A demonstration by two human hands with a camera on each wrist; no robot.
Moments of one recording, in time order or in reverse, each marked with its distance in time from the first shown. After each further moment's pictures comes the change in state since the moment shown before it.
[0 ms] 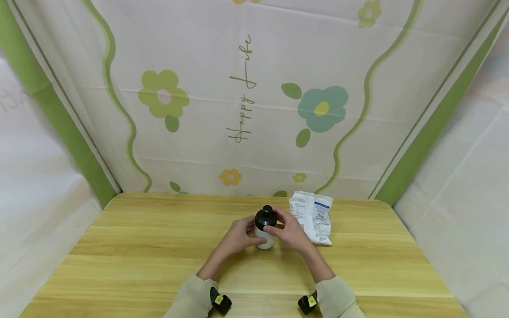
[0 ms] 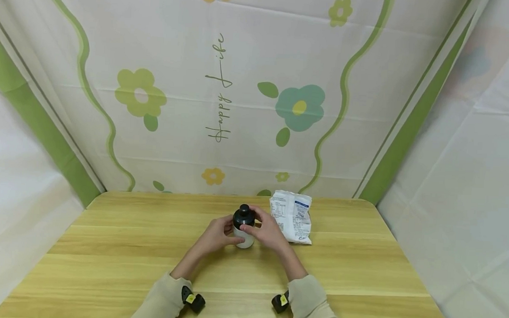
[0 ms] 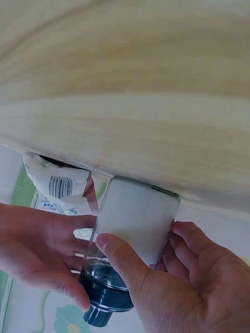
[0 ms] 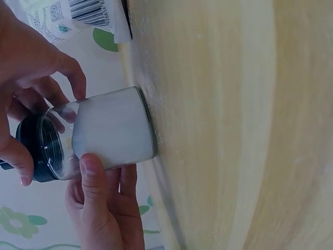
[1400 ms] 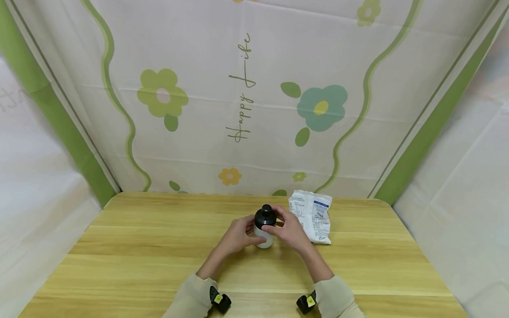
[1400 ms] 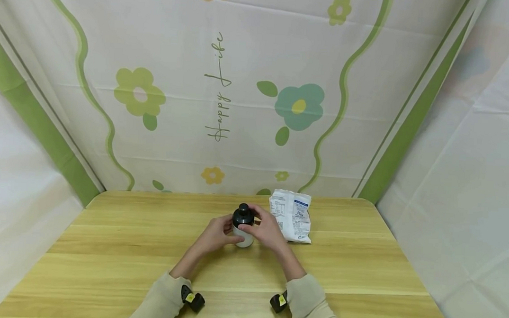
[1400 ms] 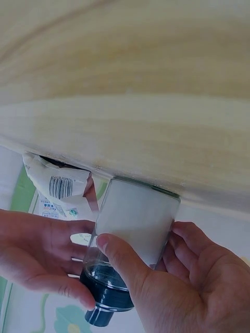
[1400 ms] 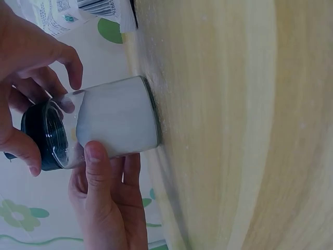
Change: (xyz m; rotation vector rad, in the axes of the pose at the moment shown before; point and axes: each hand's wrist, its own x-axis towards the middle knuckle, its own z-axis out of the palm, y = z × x) left_hand 0.000 0.000 0.001 0.037 0.008 -0.011; right_hand -0.002 -0.008 0.004 -0.016 0.076 0.026
